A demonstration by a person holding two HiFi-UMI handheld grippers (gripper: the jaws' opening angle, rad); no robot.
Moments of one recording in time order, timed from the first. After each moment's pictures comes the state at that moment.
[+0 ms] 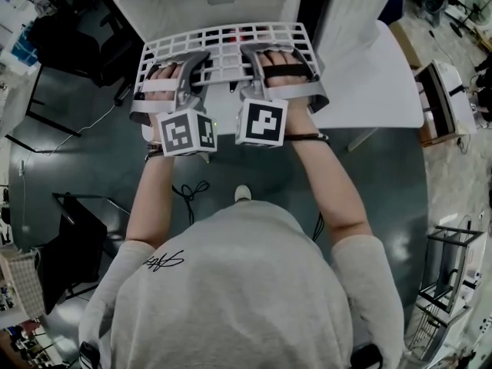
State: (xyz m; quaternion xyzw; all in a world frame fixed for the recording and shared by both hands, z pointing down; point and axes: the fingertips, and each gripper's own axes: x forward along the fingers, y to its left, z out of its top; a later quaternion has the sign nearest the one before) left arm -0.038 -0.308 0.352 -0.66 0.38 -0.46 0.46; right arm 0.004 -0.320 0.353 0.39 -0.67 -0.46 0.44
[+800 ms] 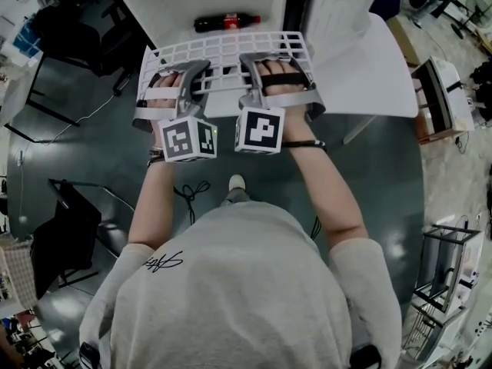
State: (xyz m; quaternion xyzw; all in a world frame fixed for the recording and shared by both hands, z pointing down) left arm -0.025 -0.246 0.380 -0.68 0.38 -0.46 0.43; right arm 0.016 -0.257 0.382 0.36 -0.69 -0.44 0.44
